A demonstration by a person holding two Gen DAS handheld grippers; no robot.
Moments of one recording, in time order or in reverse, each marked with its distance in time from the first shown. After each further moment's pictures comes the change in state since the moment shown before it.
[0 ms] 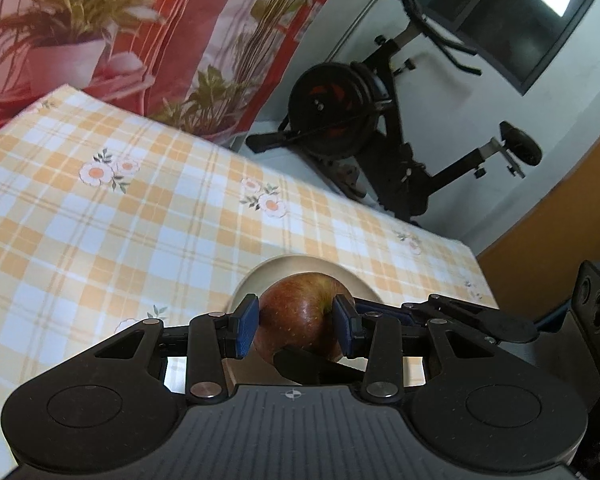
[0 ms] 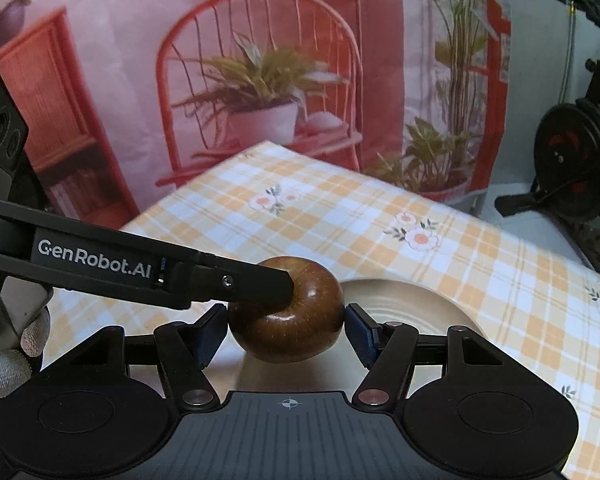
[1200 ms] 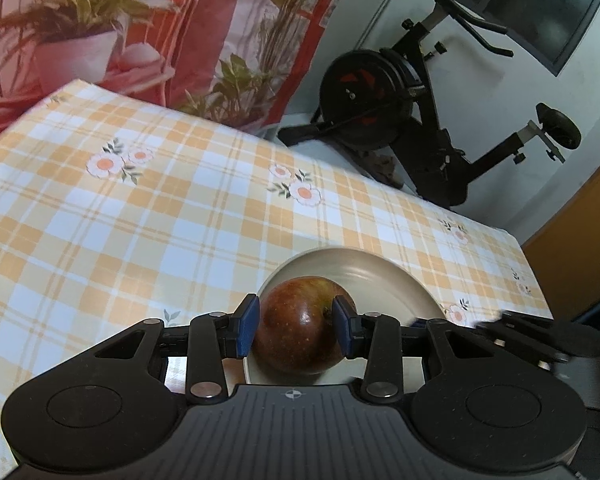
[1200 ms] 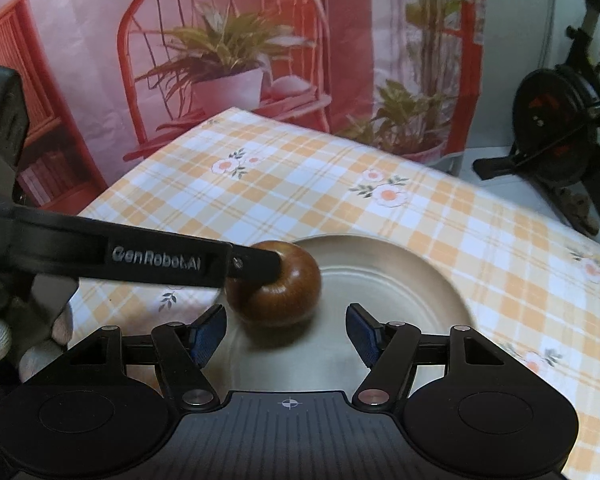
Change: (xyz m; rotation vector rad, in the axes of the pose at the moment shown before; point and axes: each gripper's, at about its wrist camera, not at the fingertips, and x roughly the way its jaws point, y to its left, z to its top) left arm 0.030 -0.005 -0.002 0.034 0.000 0.134; right arm -0.004 -0.020 -0.017 0.051 0.071 -0.064
